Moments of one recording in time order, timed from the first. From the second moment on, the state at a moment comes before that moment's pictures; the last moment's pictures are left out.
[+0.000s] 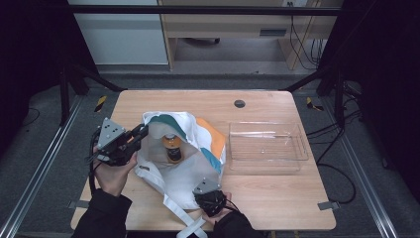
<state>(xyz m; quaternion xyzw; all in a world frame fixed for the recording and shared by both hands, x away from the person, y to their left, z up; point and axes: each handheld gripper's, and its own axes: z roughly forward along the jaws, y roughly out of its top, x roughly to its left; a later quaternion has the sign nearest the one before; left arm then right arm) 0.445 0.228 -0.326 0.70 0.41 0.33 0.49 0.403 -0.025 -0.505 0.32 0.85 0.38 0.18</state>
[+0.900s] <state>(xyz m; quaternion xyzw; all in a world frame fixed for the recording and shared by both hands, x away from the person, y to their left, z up) 0.476 0.221 -0.332 0.69 0.43 0.33 0.47 0.403 -0.023 -0.506 0.32 0.85 0.38 0.18</state>
